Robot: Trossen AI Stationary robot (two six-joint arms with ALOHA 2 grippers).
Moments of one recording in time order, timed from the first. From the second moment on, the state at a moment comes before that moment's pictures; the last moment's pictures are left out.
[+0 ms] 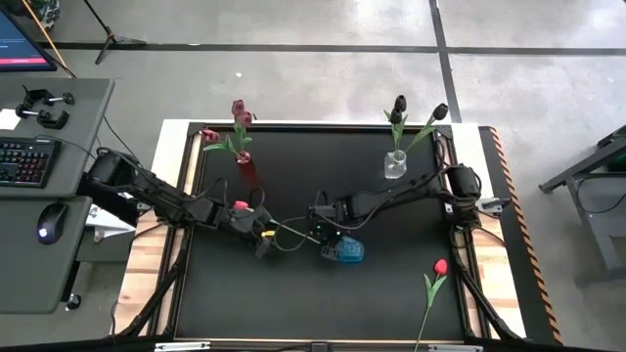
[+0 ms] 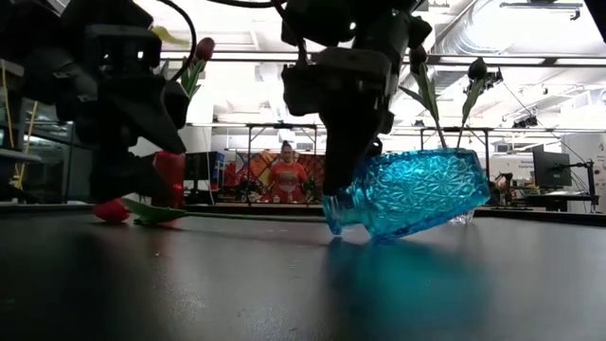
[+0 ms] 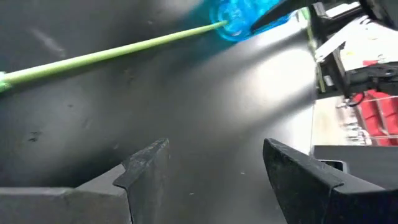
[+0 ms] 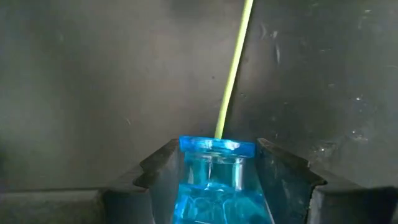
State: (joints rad) left arm -0.25 1.38 0.36 0.41 0.04 -1.02; right arm 0.12 1.99 1.42 -0.63 -0.14 0.37
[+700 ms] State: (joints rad) left arm -0.25 1.25 0.36 0.42 0.01 -0.99; right arm 0.10 1.97 1.42 -0.62 -0.26 0.48
